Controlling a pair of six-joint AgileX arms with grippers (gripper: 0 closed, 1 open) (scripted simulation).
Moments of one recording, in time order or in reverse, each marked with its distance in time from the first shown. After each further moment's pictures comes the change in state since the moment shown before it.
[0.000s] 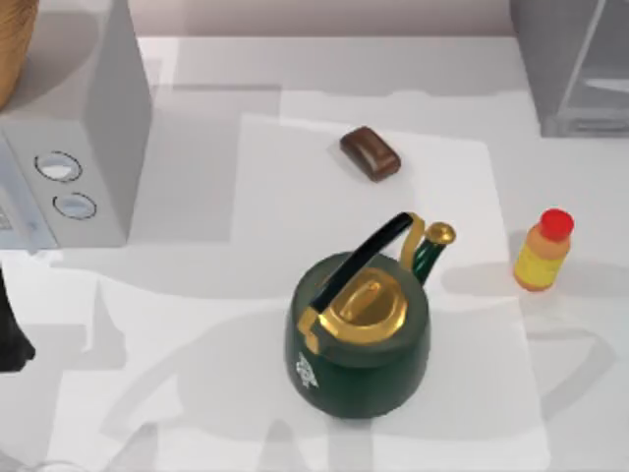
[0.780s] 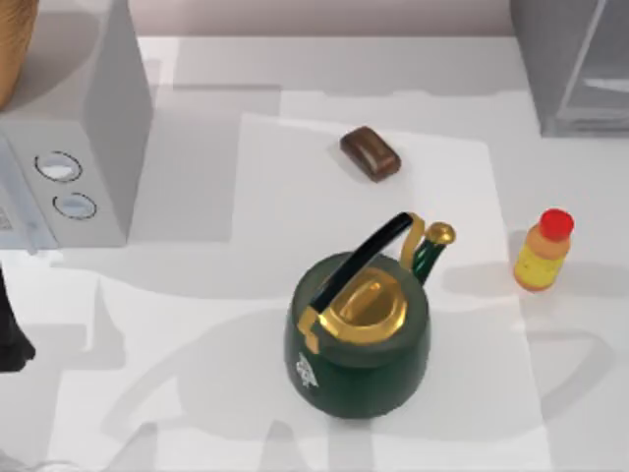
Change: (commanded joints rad) left arm 0.000 0.000 0.000 0.000 0.000 0.000; right arm -0.148 0.151 0.136 -0.218 -0.085 -0.229
